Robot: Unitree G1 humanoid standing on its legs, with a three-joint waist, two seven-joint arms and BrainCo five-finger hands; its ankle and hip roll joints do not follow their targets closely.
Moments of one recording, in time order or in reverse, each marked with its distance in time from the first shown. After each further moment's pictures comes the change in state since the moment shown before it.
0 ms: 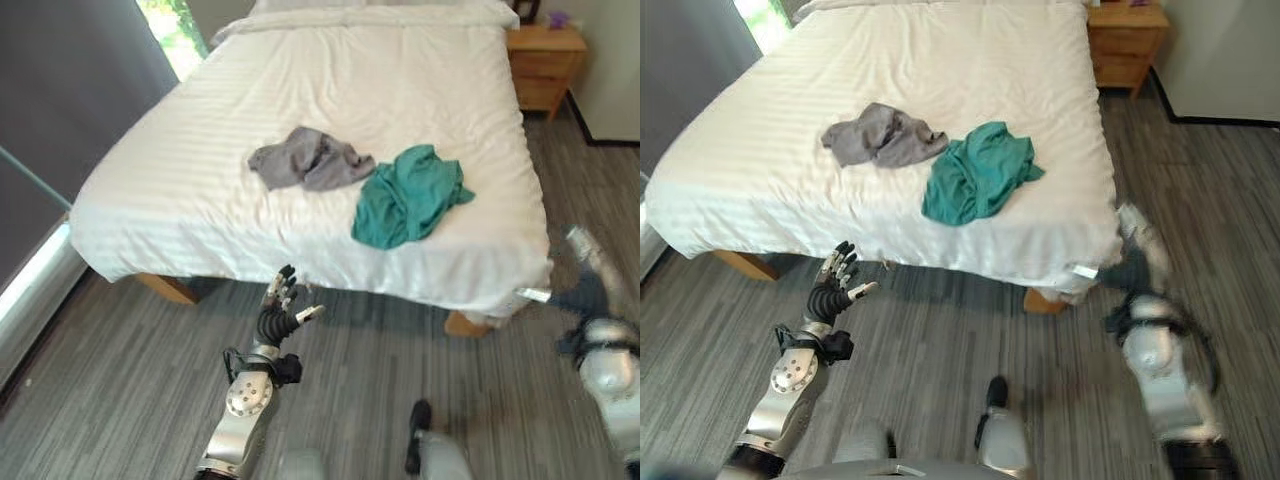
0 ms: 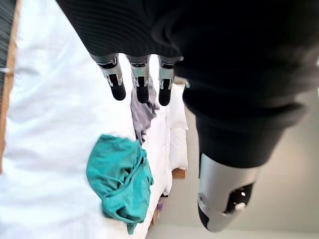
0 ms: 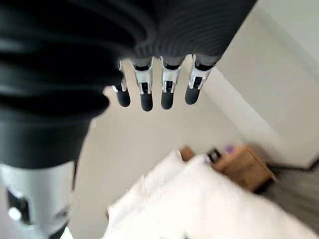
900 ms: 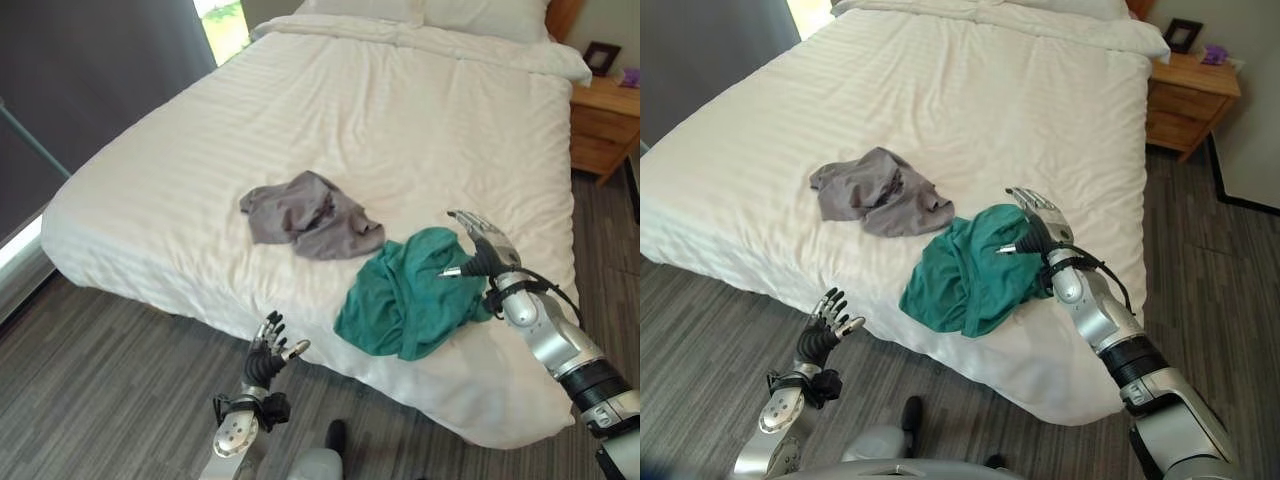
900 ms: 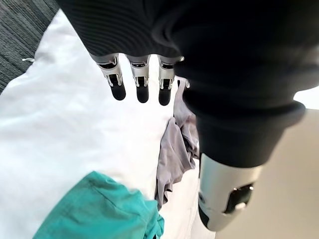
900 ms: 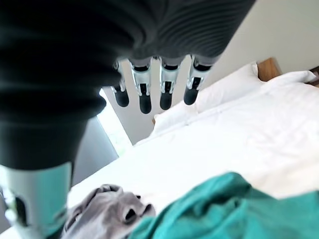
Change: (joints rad) left arm 0.170 -0.021 0.037 0.090 -0.153 0.016 -0.030; right arm -0.322 0.142 0.524 0.508 -0.047 0.046 0.124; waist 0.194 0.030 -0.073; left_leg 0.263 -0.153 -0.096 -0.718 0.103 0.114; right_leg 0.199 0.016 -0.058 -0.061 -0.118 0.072
